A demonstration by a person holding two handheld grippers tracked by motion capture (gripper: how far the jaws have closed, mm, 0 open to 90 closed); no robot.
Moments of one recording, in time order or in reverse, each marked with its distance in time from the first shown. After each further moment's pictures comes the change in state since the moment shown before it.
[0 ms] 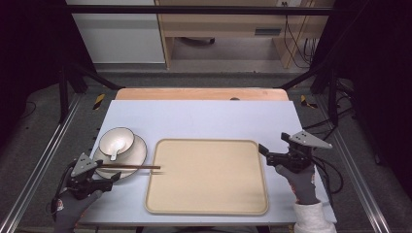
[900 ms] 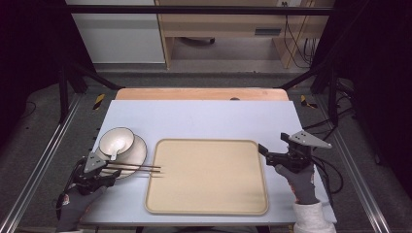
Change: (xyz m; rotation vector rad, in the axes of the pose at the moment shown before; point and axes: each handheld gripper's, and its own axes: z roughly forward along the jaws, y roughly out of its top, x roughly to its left) left arm 0.000 0.001 0.018 0.091 0.045 0.067; right arm 0.000 0.000 0.001 0.004 0.000 0.003
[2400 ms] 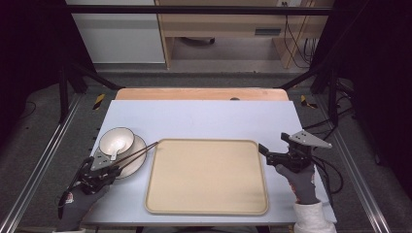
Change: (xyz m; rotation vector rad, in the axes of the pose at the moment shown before) left arm -0.012 0.013 0.000 0.070 -0.061 0.036; right arm -0.001 0.000 0.000 0.005 -0.004 0.002
